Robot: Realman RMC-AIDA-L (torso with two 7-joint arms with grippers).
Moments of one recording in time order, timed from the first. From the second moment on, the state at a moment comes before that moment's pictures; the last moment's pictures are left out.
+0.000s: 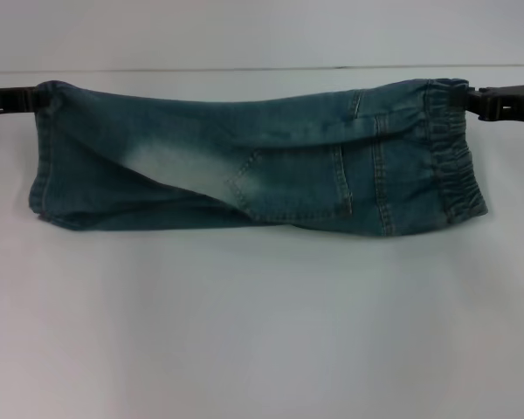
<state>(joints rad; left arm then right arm) -0.69 -2.00 0.60 0.76 2.38 0.97 -2.15 0.68 1.98 -0.53 -0.57 -2.11 -1.11 1.74</state>
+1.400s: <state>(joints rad) -0.64 -2.05 0.62 0.80 2.35 0.93 -2.09 0.71 1.98 -0.54 -0.50 -2.11 -1.01 1.68</state>
